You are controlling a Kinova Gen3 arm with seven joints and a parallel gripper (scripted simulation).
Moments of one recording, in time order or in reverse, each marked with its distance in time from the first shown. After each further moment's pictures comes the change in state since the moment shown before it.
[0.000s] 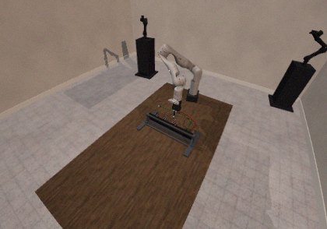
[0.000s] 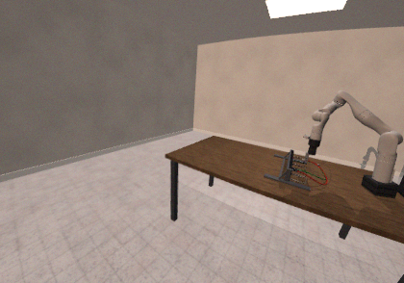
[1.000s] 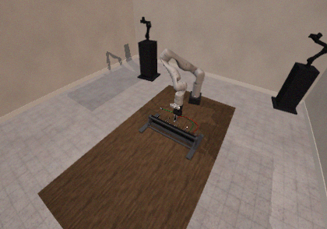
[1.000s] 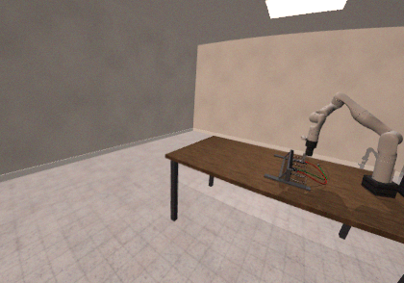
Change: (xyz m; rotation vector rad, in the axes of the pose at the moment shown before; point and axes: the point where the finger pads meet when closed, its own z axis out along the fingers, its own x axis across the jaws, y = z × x) arm 0.003 -0.018 0.014 0.004 0.003 0.001
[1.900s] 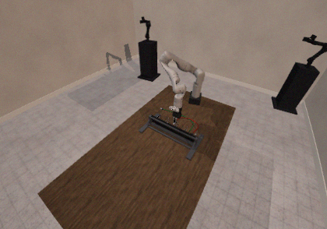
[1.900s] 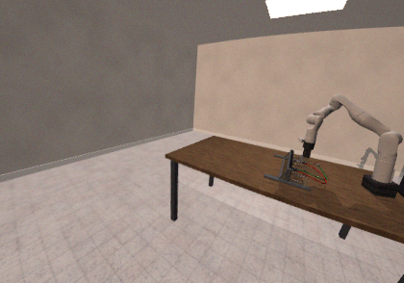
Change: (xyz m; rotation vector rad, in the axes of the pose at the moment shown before) arm -0.003 -0.014 0.015 -0.004 -0.004 -0.002
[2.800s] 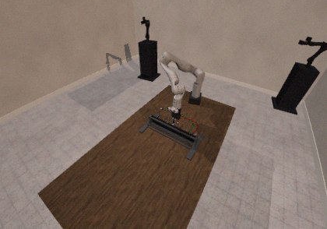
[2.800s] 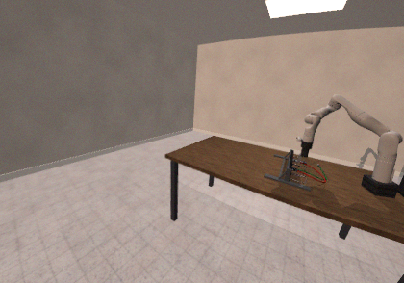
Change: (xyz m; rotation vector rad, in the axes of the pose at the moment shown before) arm 0.001 -0.014 0.000 0.000 0.002 -0.001
